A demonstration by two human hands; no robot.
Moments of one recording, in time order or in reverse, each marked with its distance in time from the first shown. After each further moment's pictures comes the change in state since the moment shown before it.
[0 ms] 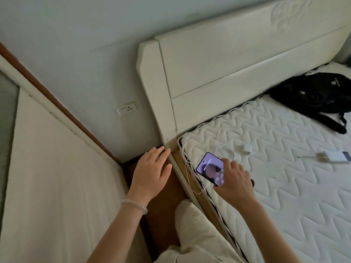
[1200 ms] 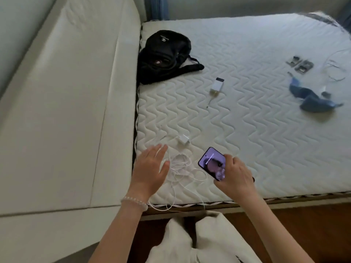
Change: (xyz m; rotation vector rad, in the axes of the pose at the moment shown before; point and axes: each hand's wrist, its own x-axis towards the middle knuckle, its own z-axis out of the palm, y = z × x) left_hand 0.368 0.083 0.048 -0.031 -0.374 1.039; right_hand 0.115 0.010 -0.008 0.273 0.246 1.132
